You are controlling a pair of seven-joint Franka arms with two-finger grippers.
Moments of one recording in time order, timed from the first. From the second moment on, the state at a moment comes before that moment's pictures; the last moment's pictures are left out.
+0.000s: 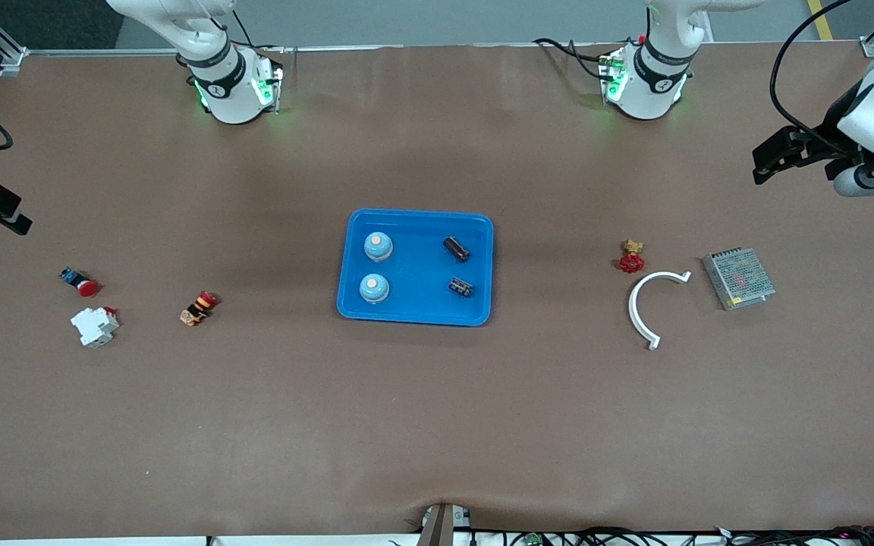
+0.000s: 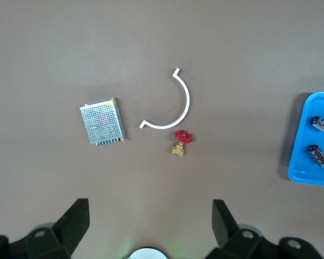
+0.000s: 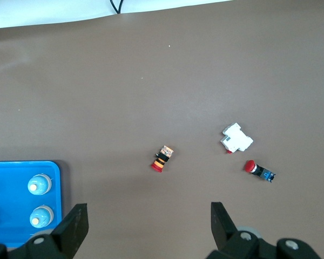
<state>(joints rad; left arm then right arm) -0.04 -0.01 -0.10 -1.52 0.03 1.44 -0.16 -0.01 0.06 -0.05 -1.42 0.04 1.60 0.03</state>
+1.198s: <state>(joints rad) -0.11 0.13 -0.12 -1.60 -0.02 1.50 -0.22 -0.02 0.06 -0.05 -1.45 0.04 1.63 0.03</state>
